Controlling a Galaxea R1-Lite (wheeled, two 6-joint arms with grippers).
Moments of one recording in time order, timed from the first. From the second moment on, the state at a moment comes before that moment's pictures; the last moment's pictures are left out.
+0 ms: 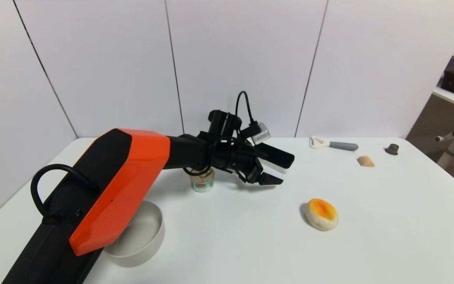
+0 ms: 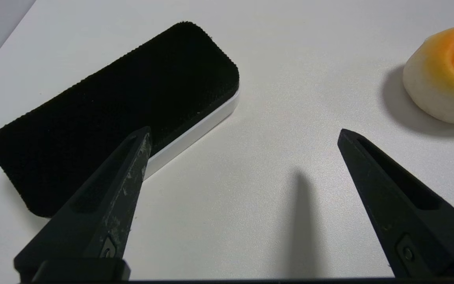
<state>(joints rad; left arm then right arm) -0.60 2.49 -1.97 -0.02 -0.70 0.42 0.00 0.00 0.00 0.01 0.04 -0.12</state>
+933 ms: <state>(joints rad) -0.56 2.45 -1.98 -0.11 -0.68 0.53 0.00 0.00 0.00 0.01 0.04 -0.12</state>
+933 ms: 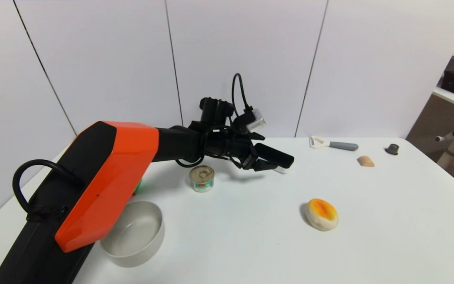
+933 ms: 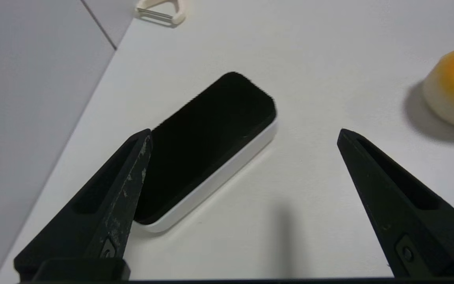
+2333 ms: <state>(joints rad) -0.54 2.61 -1.98 -0.49 -0.70 0.29 0.00 0.00 0.00 0.01 0.04 -0.12</state>
